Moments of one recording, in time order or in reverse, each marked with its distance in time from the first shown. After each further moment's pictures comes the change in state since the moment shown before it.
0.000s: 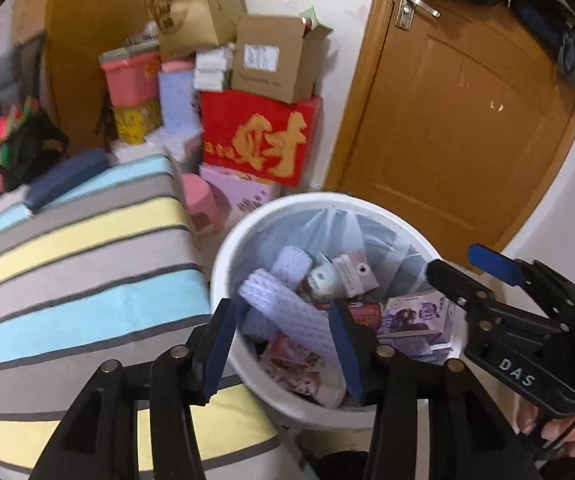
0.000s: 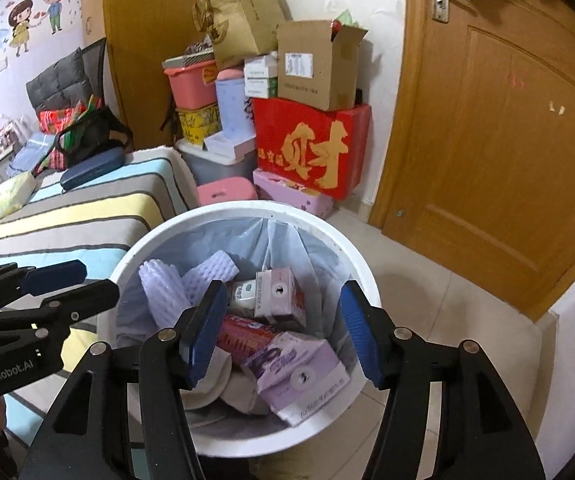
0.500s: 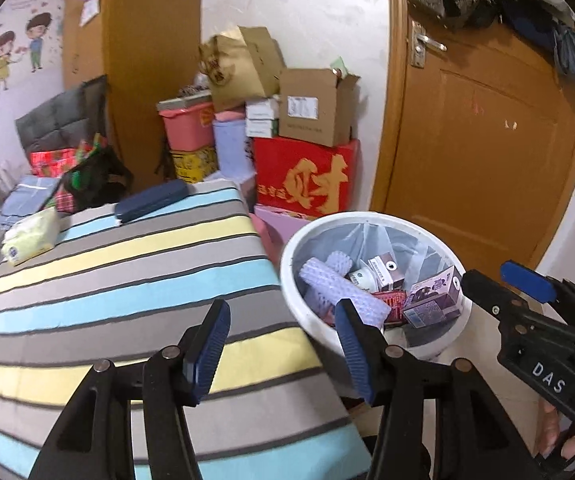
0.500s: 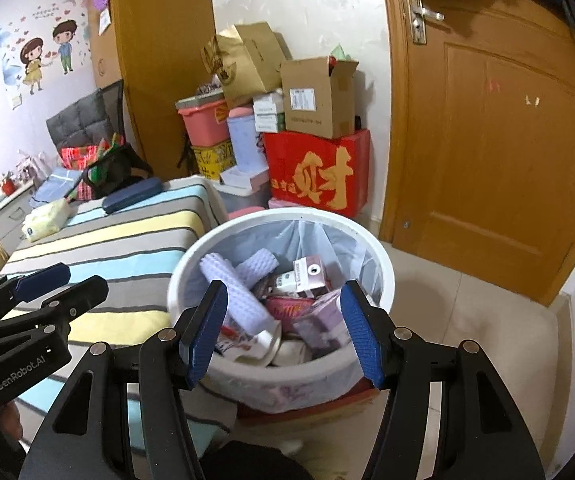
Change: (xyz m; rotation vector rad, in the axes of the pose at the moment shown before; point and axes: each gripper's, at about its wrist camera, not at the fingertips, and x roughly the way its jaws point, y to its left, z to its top) left arm -0.092 0.001 -0.060 -0.011 -0.182 0.178; right arm -0.058 0.023 -0.038 0.065 -0.136 0.053
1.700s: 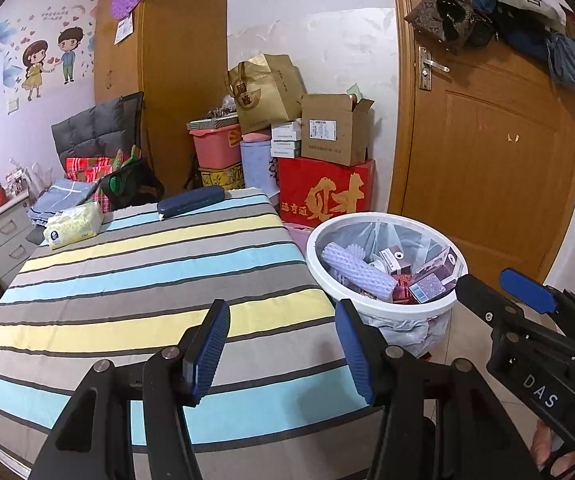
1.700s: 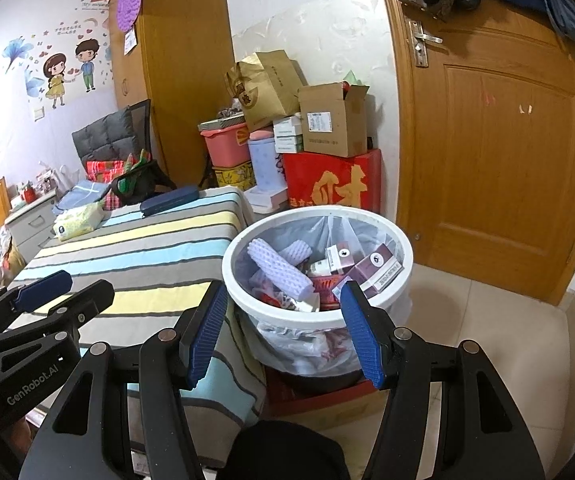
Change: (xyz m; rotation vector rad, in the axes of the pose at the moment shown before) left arm -0.059 0.009 -0.054 -0.011 -0.094 0.067; right arm -0.031 0.027 -0.039 0.010 -0.096 0.034
